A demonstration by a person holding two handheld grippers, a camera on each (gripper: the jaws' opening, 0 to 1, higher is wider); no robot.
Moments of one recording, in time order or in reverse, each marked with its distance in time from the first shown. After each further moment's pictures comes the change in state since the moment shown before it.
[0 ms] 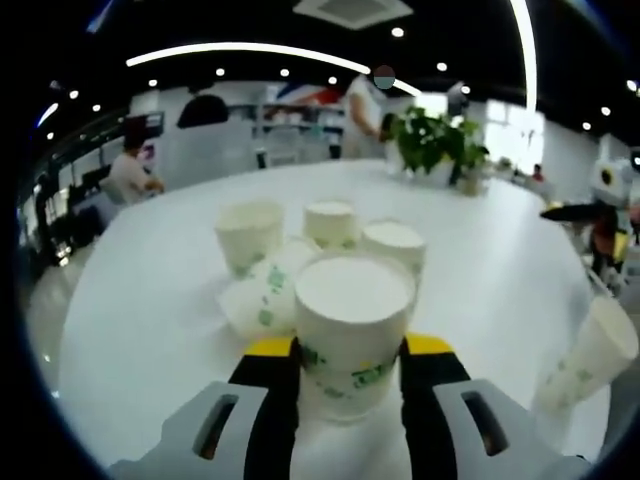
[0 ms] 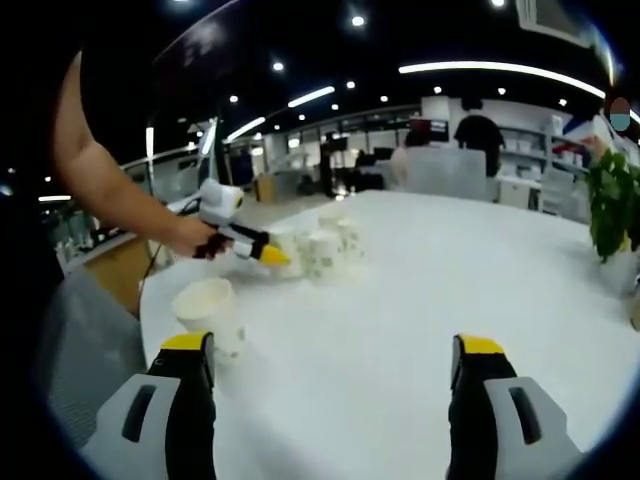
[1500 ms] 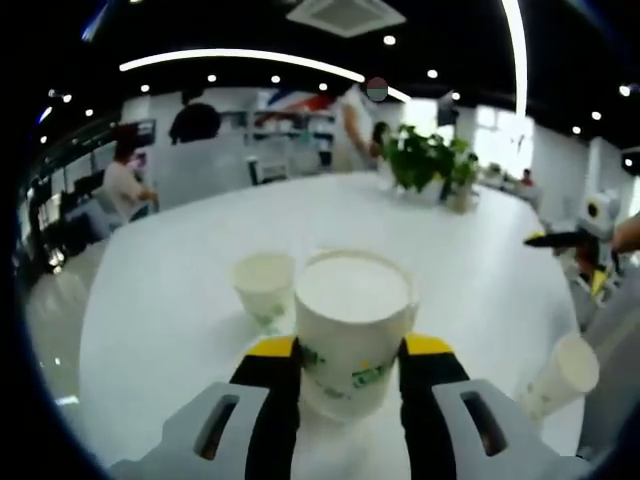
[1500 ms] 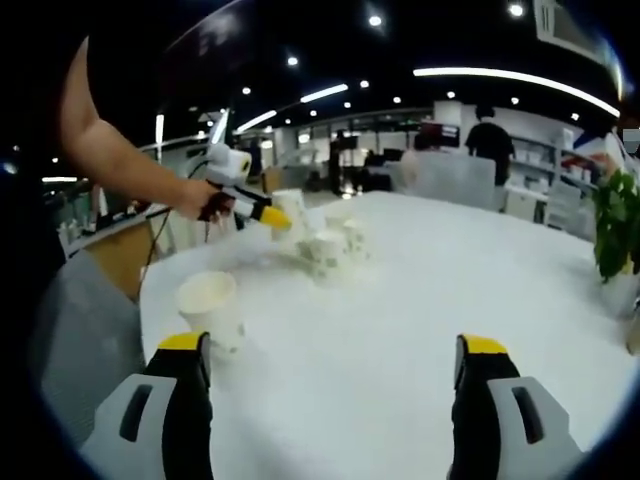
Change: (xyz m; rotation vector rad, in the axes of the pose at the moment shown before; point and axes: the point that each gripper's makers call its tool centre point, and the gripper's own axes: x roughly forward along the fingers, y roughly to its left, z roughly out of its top) left arm -0.026 0.006 0.050 0.019 -0.014 -0.043; right arm 0.001 0.003 0.004 -0.074 0.015 0.017
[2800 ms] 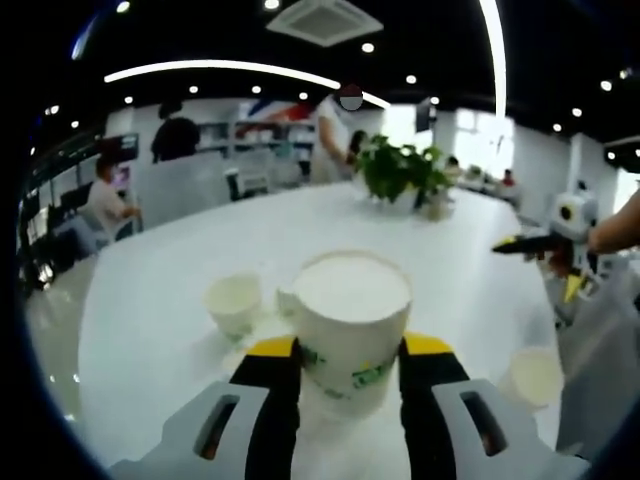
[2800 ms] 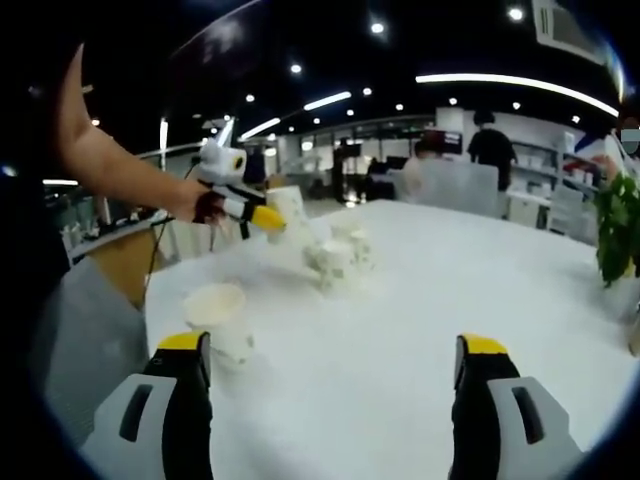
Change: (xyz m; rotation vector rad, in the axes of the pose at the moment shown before) left arm -0.019 -0.040 0.020 0.045 -0.036 -0.075; right arm 0.000 0.008 0.010 0.005 -0.039 0.015
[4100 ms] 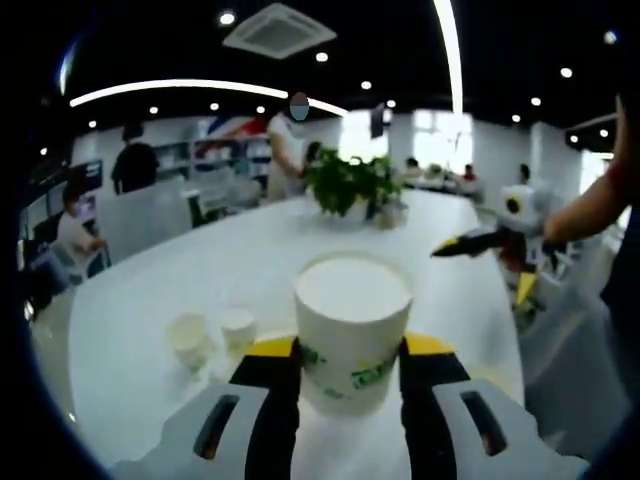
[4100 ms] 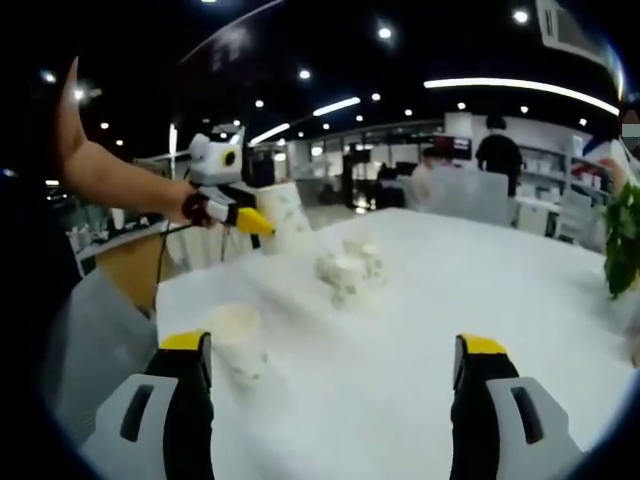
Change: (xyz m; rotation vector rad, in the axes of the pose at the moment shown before) left arm -0.014 -0.071 0.029 0.096 -0.034 -0.158; right arm -0.002 0.012 0.022 -0.007 -0.024 0.047
